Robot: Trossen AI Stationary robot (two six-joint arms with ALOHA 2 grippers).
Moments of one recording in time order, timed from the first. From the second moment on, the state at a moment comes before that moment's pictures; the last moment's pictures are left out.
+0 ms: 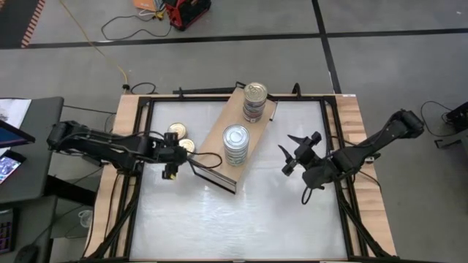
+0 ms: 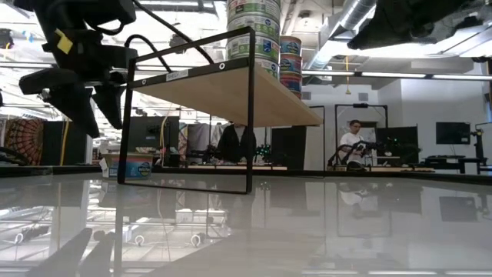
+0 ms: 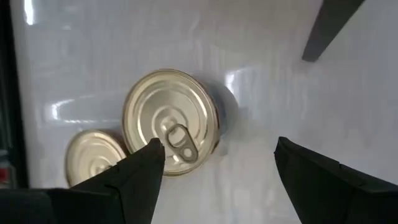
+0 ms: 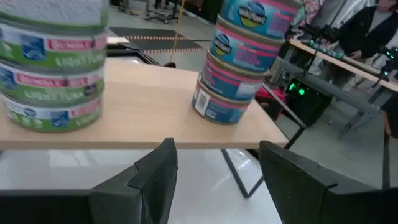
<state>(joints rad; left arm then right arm) -0.09 1.08 0.72 -0.83 -0.39 0.06 0.49 1.08 0.73 -0.36 1.26 0.40</state>
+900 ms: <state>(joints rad) -0.28 0.99 0.67 -0.77 -0.56 0.19 0.54 1.07 0.73 -0.20 1.26 0.29</state>
